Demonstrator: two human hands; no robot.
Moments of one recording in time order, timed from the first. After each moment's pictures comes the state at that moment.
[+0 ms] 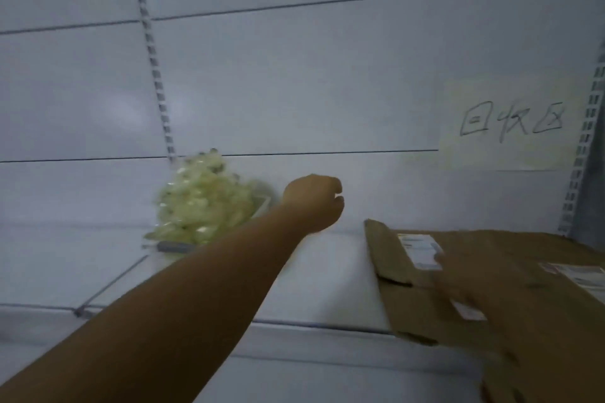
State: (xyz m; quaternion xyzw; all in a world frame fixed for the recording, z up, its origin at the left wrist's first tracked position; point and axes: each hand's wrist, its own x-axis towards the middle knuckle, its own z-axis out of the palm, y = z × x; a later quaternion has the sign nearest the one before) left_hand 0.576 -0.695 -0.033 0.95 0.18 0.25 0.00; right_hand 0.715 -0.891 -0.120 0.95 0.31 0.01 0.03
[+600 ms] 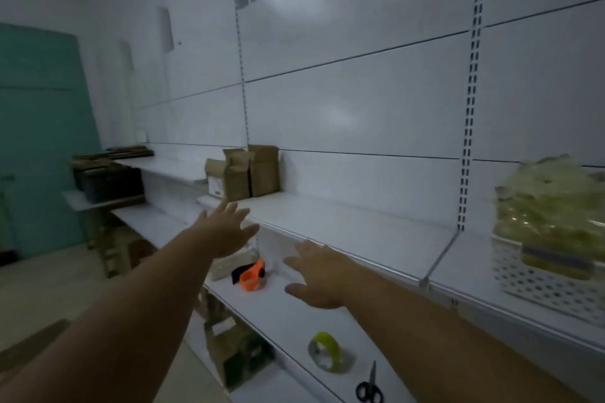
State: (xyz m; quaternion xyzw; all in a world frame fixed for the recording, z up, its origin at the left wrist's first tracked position) left_hand -0.022 -0.428 -0.063 0.79 0.60 0.08 -0.08; right_hand 0.183 -0.515 -0.109 0.56 0.83 0.03 -0.04
